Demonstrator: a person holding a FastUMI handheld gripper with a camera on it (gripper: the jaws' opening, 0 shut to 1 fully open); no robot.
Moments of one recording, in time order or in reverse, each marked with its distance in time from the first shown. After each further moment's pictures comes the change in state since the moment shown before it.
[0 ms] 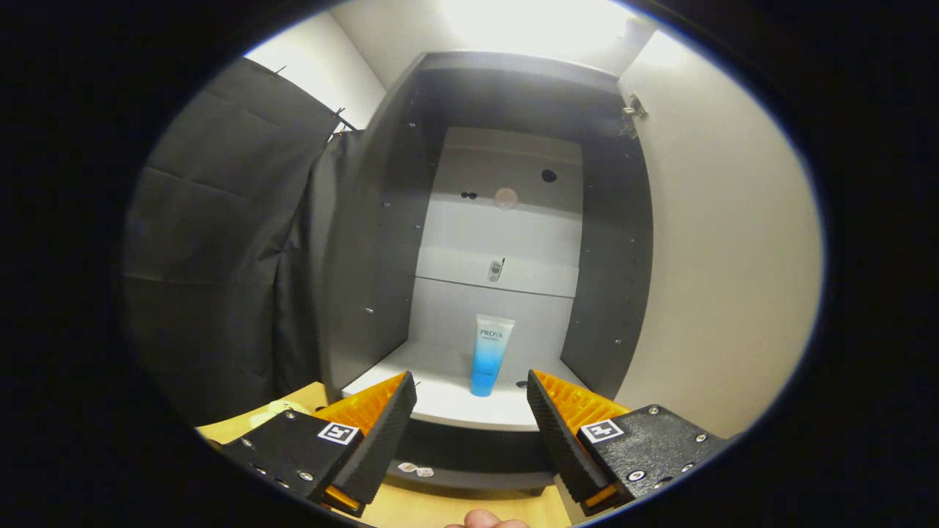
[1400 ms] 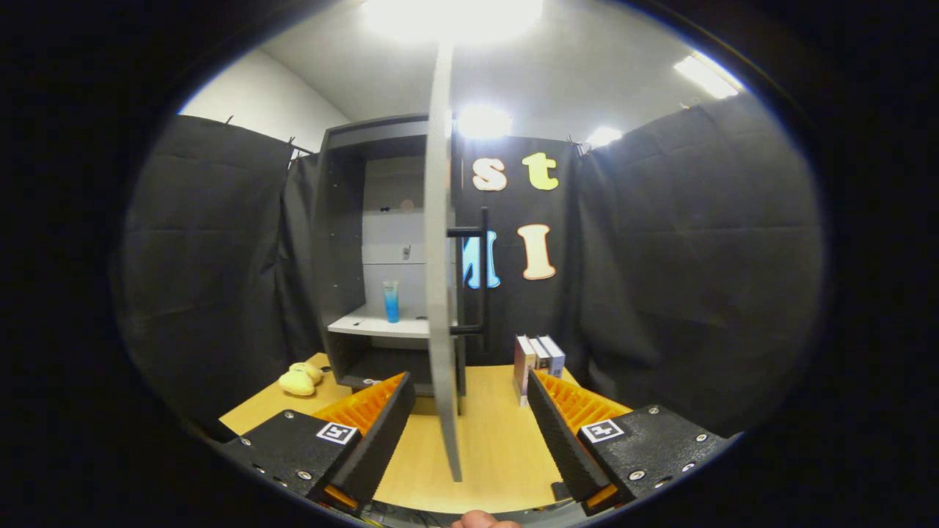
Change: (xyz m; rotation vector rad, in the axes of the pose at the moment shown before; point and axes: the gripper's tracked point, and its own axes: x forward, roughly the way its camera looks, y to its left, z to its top) arm -0.290 -0.248 0.003 0.102 0.079 -0.119
